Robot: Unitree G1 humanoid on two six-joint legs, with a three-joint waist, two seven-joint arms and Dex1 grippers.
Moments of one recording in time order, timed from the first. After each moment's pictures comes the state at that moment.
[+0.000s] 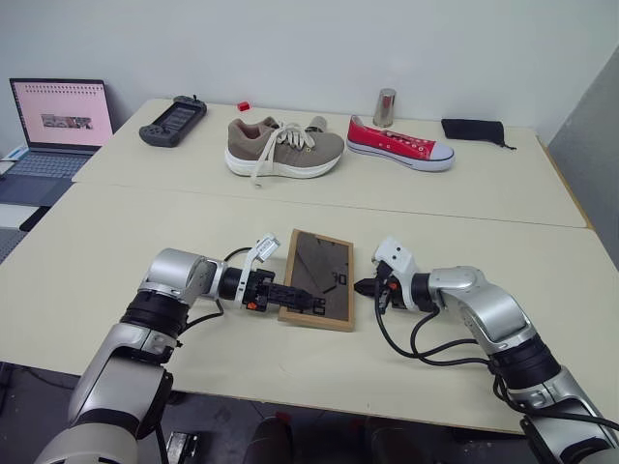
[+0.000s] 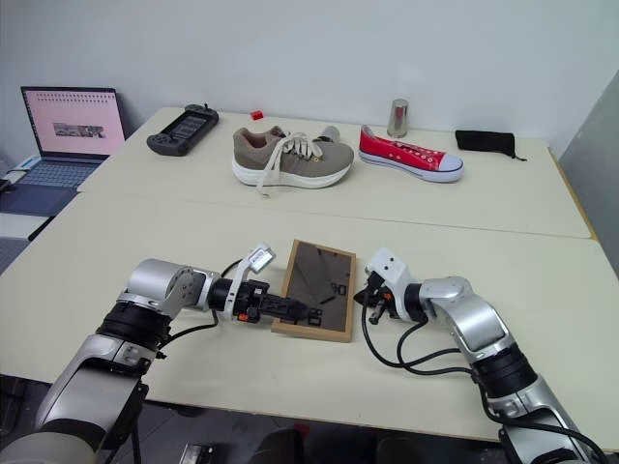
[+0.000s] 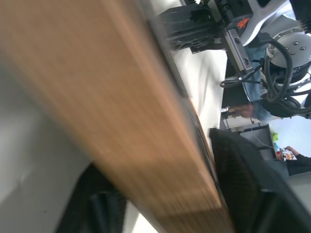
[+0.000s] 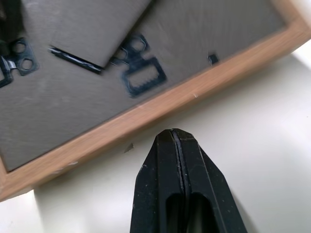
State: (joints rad) left arm -0.76 0.60 -0.26 0.45 -0.49 1.13 -1.39; right arm -0.53 -0.46 0.31 -0.05 0.21 0.74 0.82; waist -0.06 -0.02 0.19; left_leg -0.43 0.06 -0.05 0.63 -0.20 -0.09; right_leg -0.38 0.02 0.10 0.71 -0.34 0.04
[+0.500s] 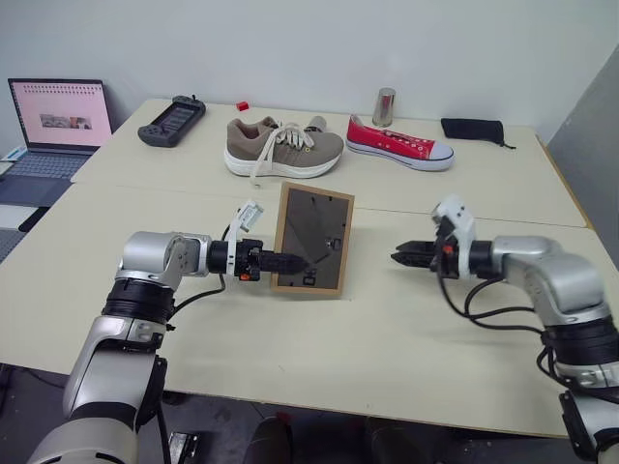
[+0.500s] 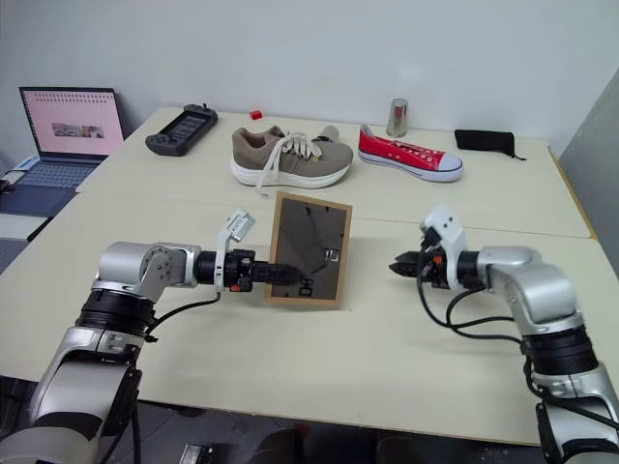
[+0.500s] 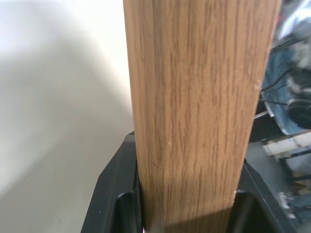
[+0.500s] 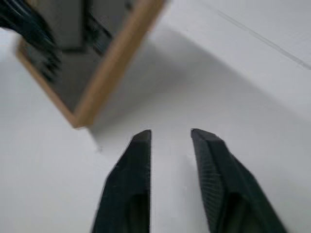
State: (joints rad) left arm -0.81 0.62 -0.11 0.38 -0.51 1.06 -1.26; right arm -0.64 -0.65 0.02 -0.12 0.48 0.95 0.96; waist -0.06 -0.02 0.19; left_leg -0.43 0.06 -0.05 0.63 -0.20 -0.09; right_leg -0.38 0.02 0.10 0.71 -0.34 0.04
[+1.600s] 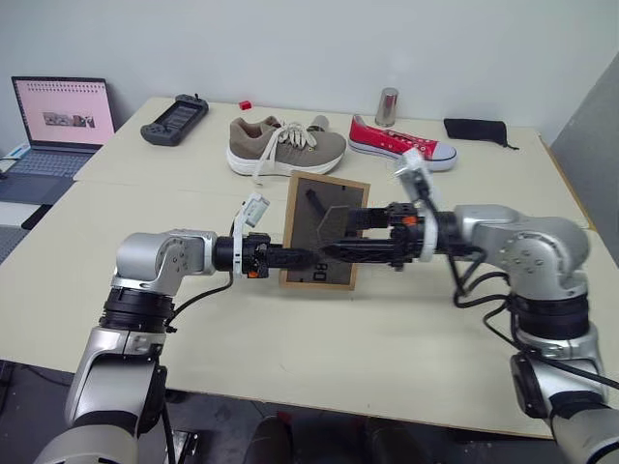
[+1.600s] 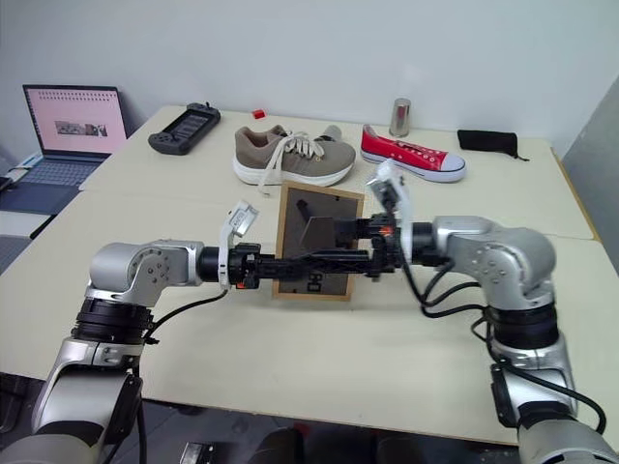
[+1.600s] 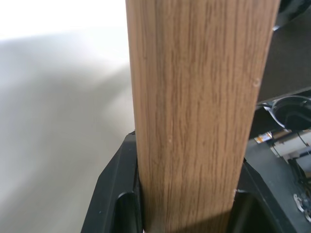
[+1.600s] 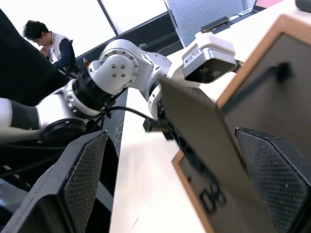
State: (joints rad) left arm -0.75 0.62 -0.05 0.22 -0.61 1.12 -1.15; right arm -0.80 -0.52 -0.02 -0.23 0.81 1.17 0.88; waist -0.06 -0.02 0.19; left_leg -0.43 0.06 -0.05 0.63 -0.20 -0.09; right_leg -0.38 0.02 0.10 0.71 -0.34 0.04
